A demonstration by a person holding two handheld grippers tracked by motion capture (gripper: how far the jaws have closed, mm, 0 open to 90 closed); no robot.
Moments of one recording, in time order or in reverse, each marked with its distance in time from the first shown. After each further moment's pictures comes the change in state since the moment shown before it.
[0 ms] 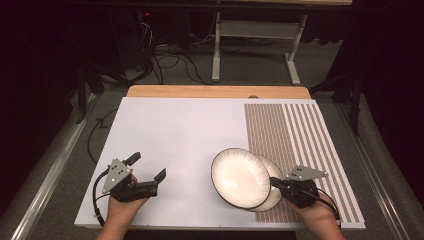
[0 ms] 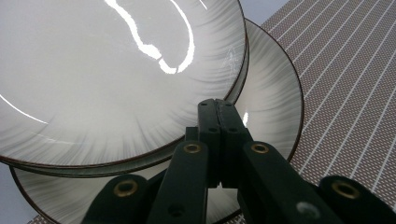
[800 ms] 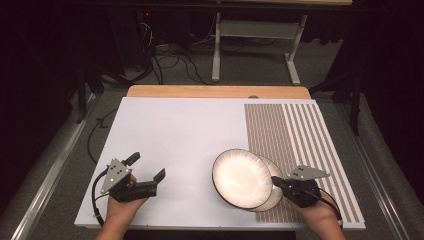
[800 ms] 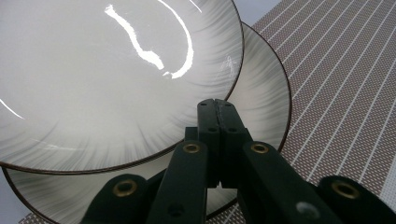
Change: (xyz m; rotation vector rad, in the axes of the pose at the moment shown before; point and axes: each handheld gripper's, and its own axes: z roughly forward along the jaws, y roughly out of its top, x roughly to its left) left arm 0.002 0.000 -0.001 -0.002 -0.002 -0.006; right arm -0.003 0.000 -0.003 0.000 -0.017 -0.003
